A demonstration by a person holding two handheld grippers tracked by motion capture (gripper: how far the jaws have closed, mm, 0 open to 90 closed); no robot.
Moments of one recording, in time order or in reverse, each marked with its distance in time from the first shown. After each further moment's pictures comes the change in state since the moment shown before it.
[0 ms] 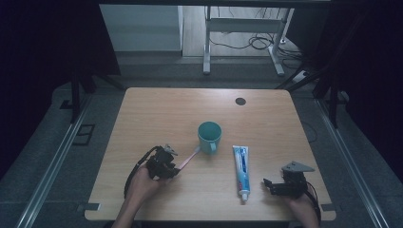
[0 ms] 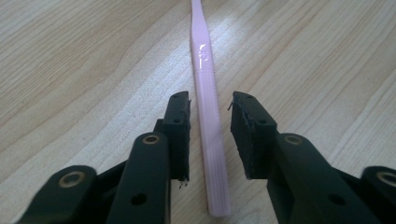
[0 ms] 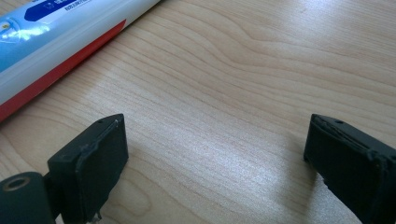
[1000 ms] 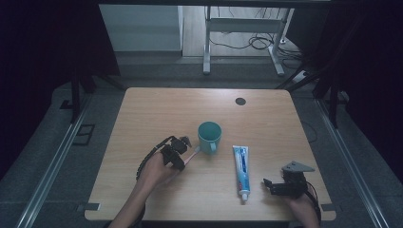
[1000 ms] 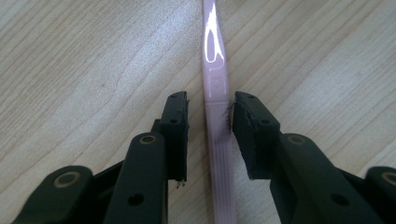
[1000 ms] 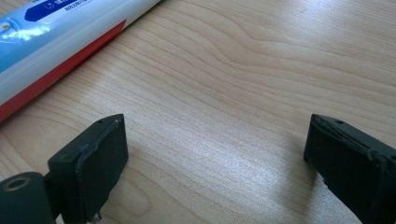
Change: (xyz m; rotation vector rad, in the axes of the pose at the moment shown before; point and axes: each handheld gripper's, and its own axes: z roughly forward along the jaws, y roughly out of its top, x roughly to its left) left arm 0.001 0.056 0.028 0.304 0.027 -0.015; right arm 0.000 0.000 0.000 0.001 0.000 0.002
